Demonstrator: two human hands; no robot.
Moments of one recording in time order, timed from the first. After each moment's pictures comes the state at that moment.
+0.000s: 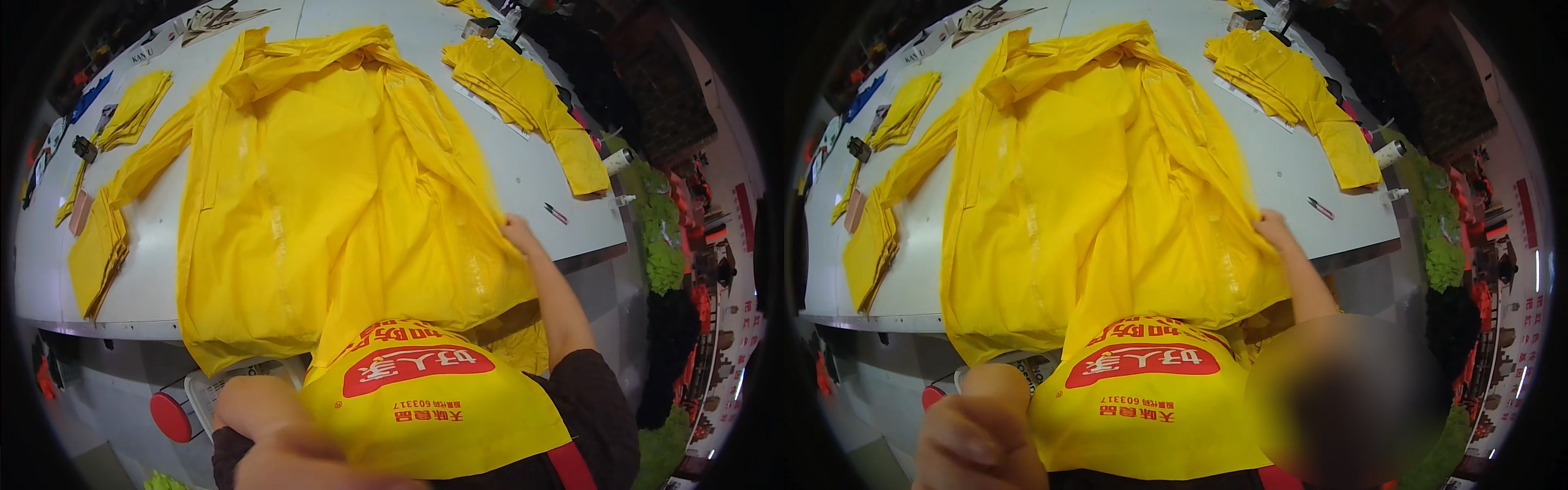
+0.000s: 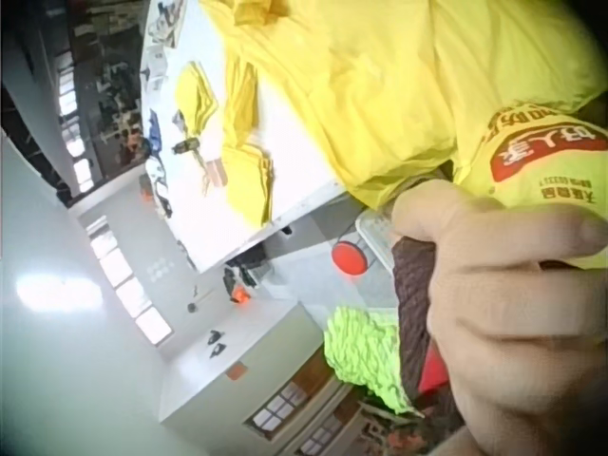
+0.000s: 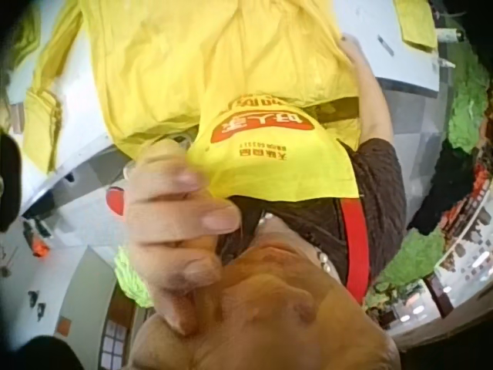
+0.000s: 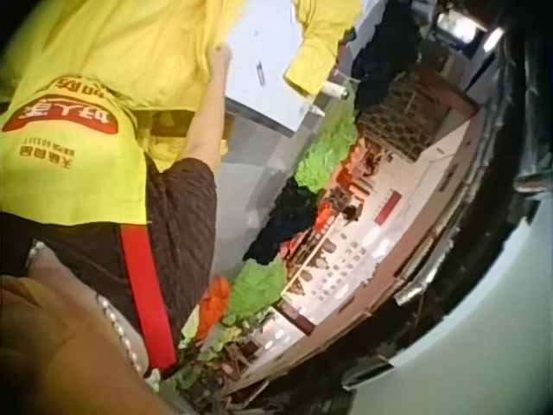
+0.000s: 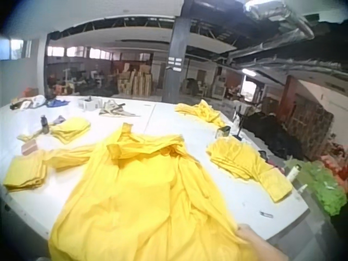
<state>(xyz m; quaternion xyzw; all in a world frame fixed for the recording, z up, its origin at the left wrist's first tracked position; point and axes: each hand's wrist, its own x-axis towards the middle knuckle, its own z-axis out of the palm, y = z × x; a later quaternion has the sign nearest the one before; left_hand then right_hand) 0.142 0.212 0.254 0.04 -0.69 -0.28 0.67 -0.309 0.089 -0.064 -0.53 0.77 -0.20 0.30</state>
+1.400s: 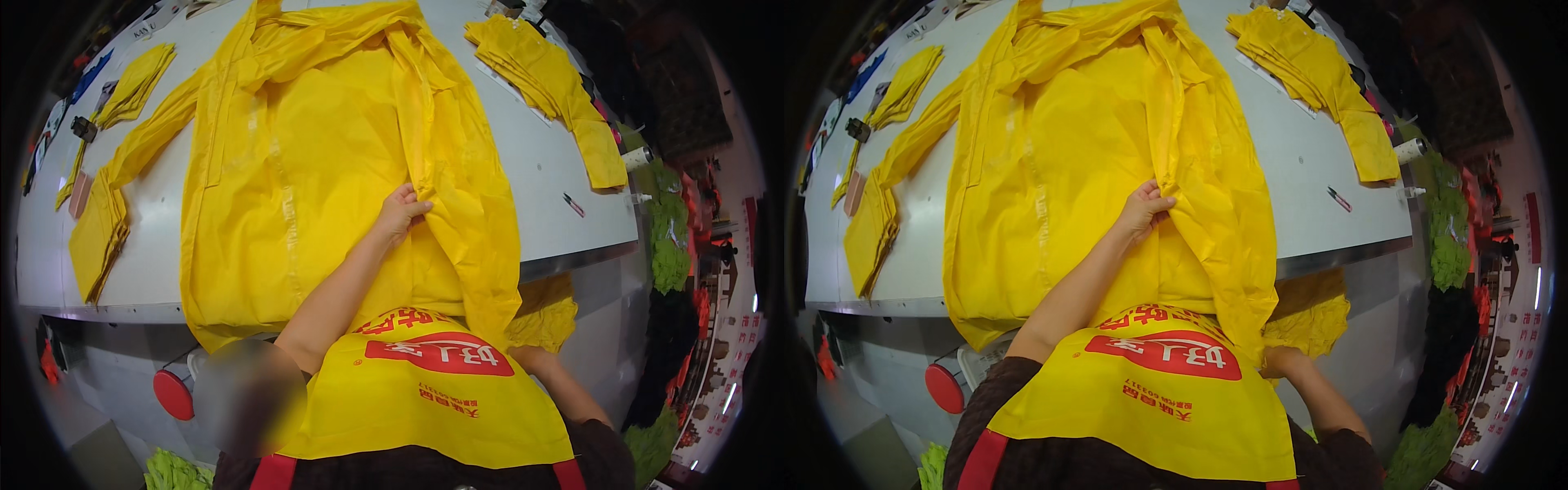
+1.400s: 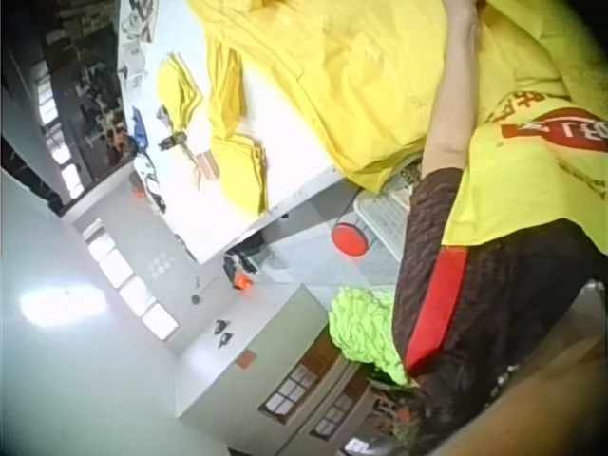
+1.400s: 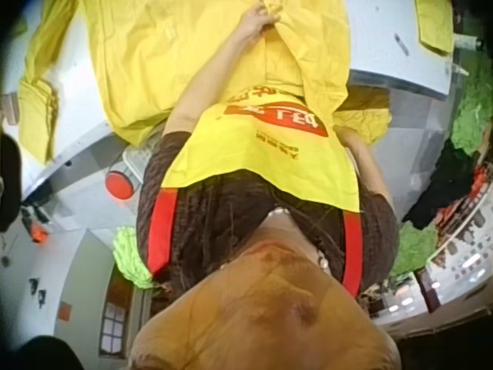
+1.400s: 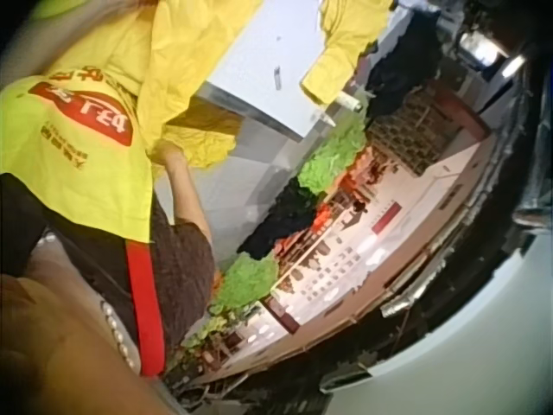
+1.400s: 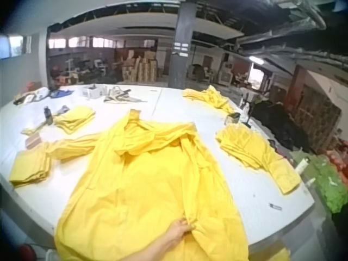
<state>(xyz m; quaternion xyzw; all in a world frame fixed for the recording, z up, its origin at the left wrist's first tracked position) 0.031 0.043 -0.060 0.31 -0.23 -0.84 0.38 -0.211 0.335 0.014 -0.65 0.67 0.26 0.26</state>
